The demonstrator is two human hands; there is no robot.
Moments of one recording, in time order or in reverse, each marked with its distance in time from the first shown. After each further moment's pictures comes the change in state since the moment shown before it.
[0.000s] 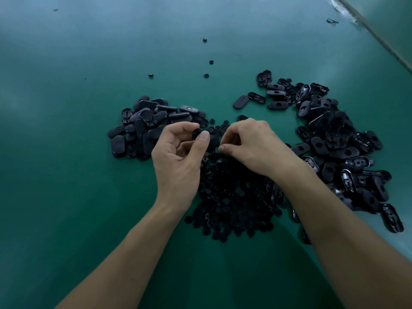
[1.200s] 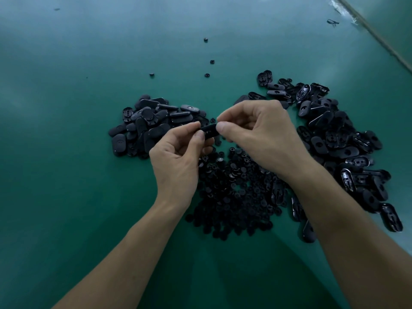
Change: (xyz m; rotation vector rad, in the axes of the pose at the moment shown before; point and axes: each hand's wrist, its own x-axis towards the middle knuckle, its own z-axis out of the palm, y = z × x) left_hand -0.002 0.002 0.002 -0.098 0.051 -0.105; right_hand -0.019 -0.015 -0.013 0.425 0.275 -0.137
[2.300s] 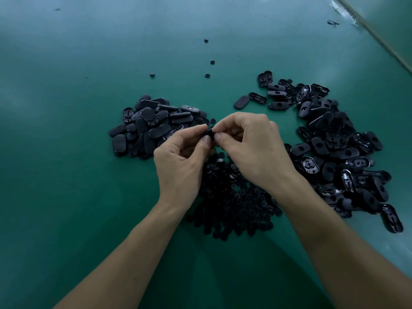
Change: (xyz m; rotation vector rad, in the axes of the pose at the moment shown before) left_hand -0.003 0.005 0.002 0.086 -0.046 0.002; right_hand -0.009 -0.001 0.021 -0.084 0.039 0.034
